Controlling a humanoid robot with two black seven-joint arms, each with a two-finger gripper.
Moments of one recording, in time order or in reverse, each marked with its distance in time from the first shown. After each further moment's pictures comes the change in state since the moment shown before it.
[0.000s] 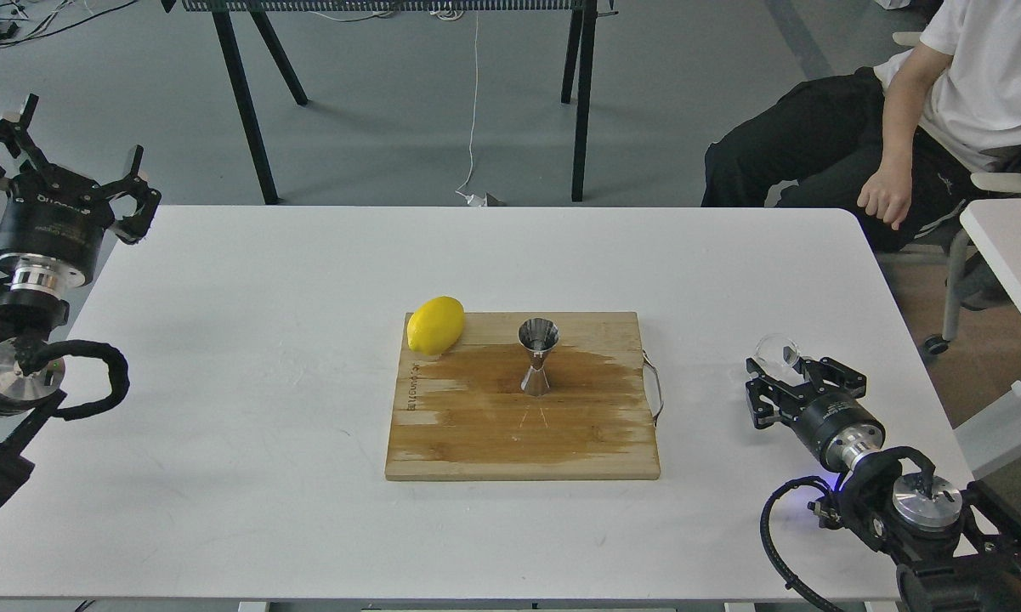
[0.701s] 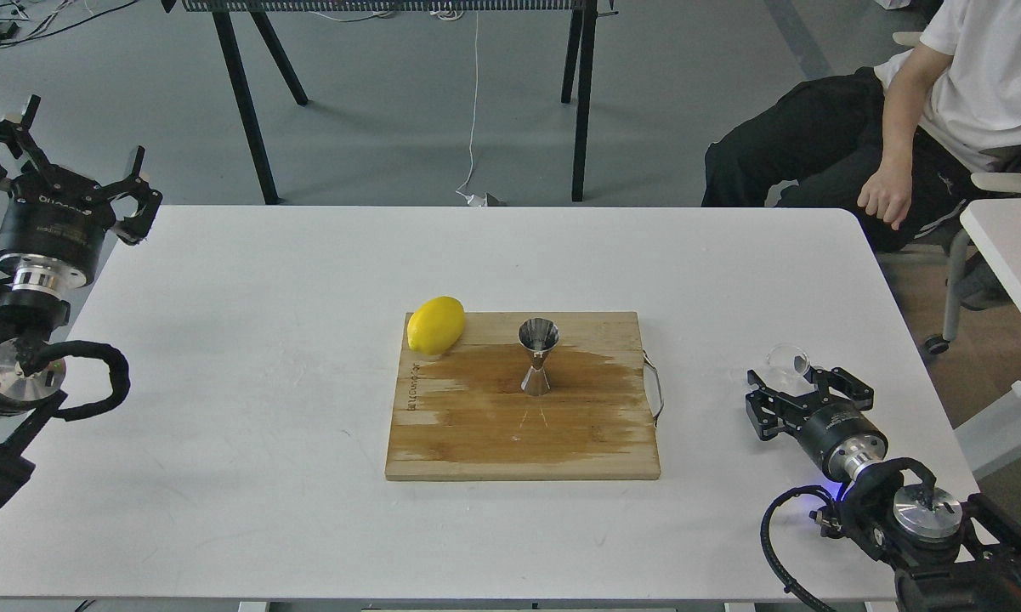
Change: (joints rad) left arm 0.000 0.001 0.002 0.000 0.000 -0.001 0.000; right arm 0.009 0.017 0.008 -0.048 0.003 0.029 -0.005
